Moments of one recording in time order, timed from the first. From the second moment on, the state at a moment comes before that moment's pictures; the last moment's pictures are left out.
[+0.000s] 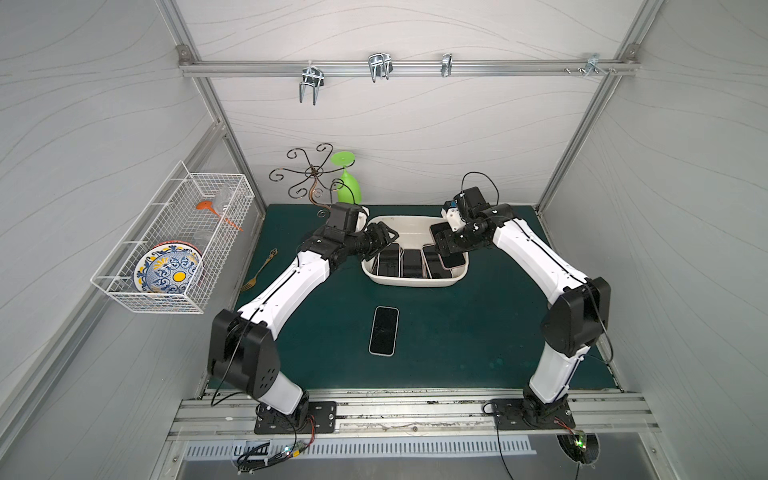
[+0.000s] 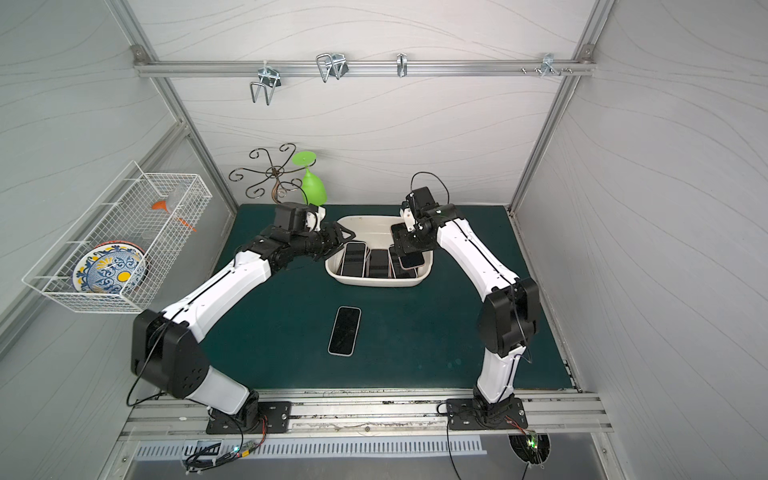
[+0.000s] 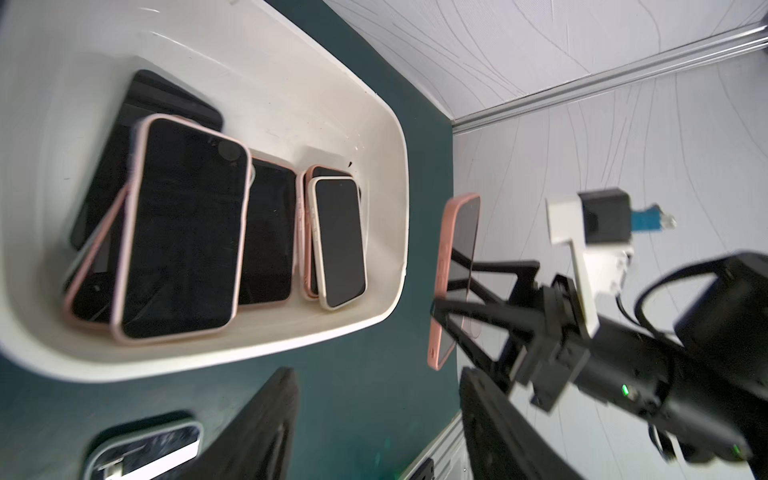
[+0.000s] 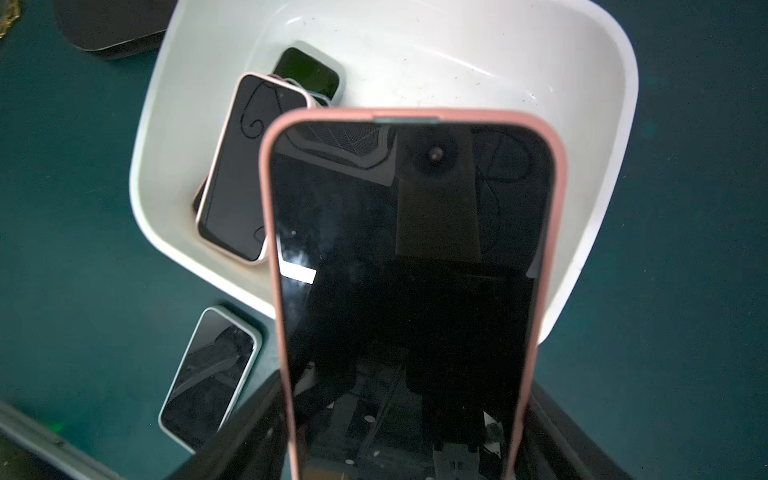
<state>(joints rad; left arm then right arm) -0.40 1.60 1.35 -0.37 0.45 -0.90 0.49 1.79 1.74 -1.02 -0.14 0.10</state>
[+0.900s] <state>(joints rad) -0.55 1.86 1.44 -0.16 0.47 -1.05 0.50 1.74 1.59 -0.97 -0.43 0.17</state>
